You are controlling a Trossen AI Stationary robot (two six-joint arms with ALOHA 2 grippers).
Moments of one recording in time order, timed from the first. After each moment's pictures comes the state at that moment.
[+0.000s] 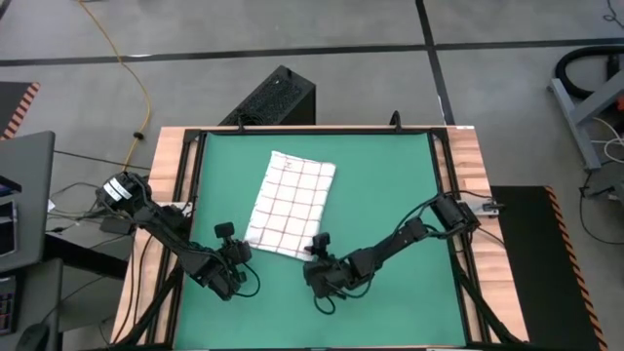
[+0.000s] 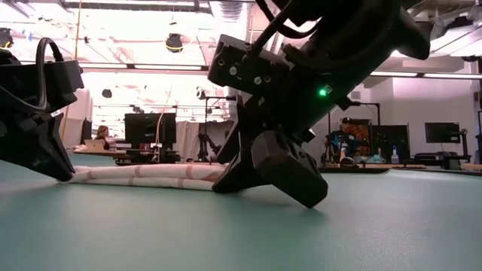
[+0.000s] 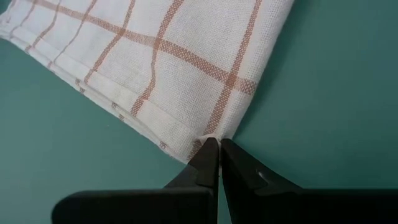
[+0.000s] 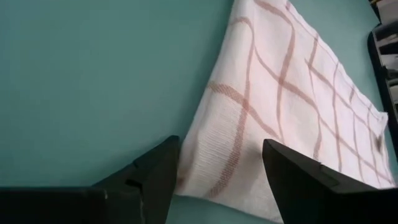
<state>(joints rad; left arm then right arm) -0.73 1.60 0.65 -0.60 -0.67 -0.92 0.41 2.14 1.29 -0.13 0.74 -0.11</state>
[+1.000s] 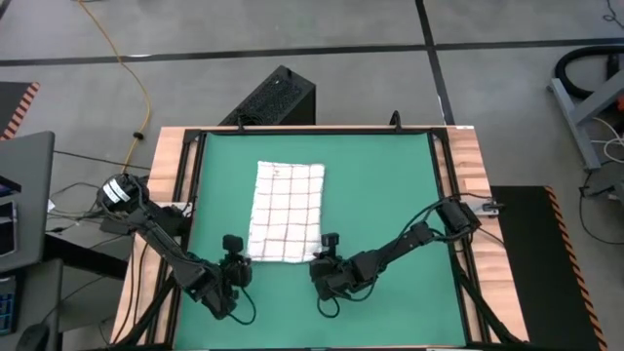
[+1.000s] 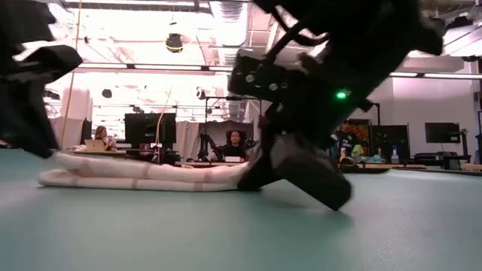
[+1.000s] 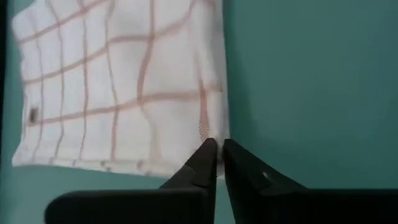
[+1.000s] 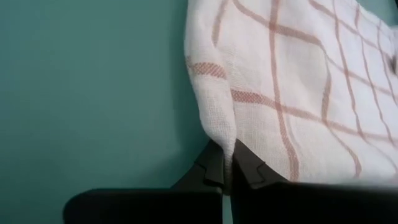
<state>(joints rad) -0.82 1.61 0.82 -0.63 -0.68 -0.55 0.48 2.18 1.30 -0.30 0.64 0.16</state>
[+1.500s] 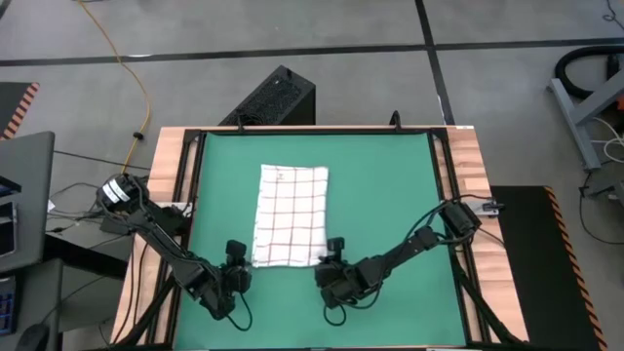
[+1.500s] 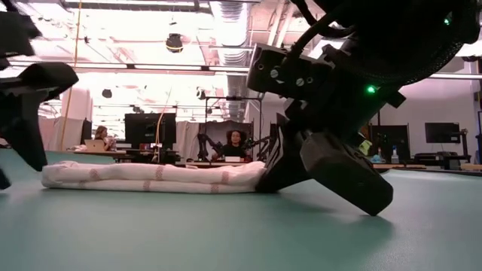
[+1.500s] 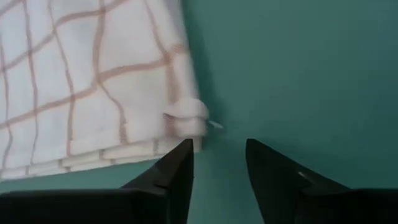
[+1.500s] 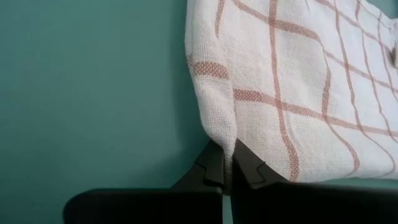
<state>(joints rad) -0.84 1.60 0.75 -0.47 -0.58 -0.45 0.53 2.17 1.30 -0.38 0.65 0.24</state>
